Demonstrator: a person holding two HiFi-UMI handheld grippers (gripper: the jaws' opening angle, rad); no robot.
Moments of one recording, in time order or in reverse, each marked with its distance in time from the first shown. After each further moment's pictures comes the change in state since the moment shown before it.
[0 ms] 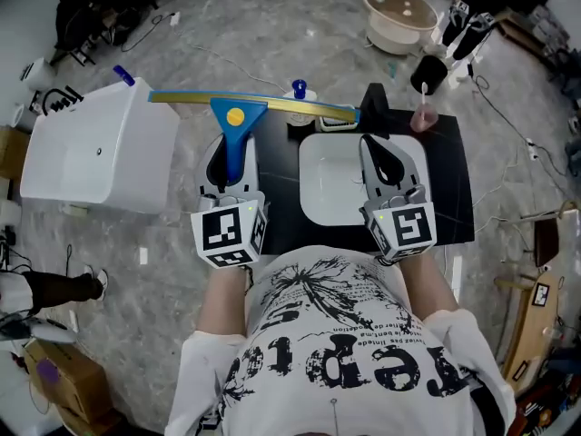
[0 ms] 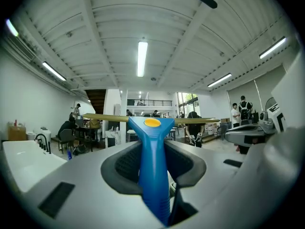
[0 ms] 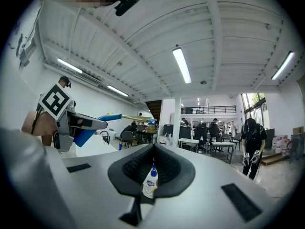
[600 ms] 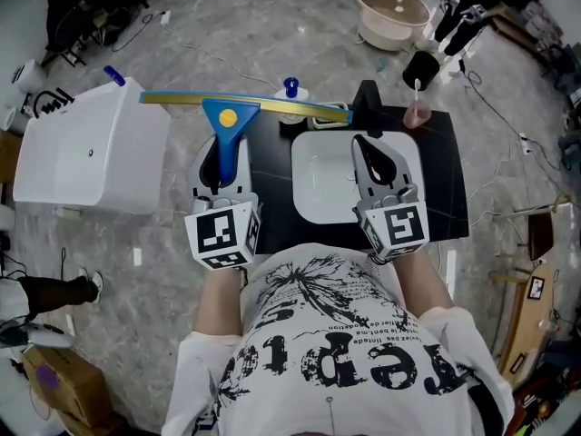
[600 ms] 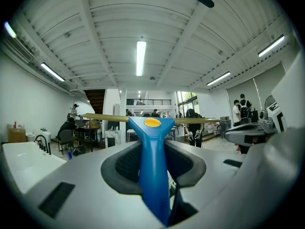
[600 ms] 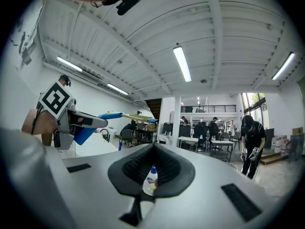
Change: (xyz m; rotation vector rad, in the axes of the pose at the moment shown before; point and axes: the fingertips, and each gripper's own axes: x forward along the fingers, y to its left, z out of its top) left arm 0.004 0.002 -0.005 0.018 0.007 -0.006; right arm 0.004 0.001 -0.008 -0.005 0.018 -0.004
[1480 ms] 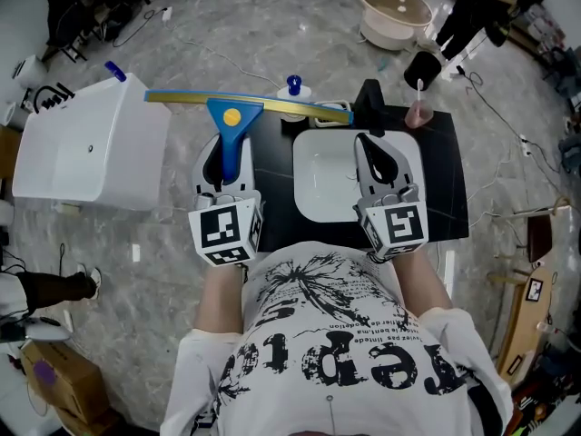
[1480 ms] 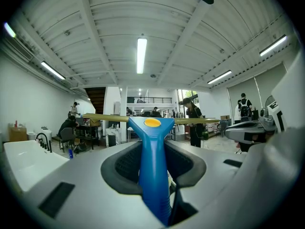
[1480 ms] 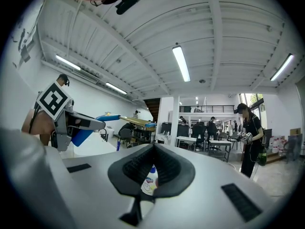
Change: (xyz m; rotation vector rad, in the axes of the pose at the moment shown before) left arm 0.002 0.003 -0.014 -0.005 0.028 0.005; right arm 0.003 0.000 -0.006 0.000 0.007 -0.023
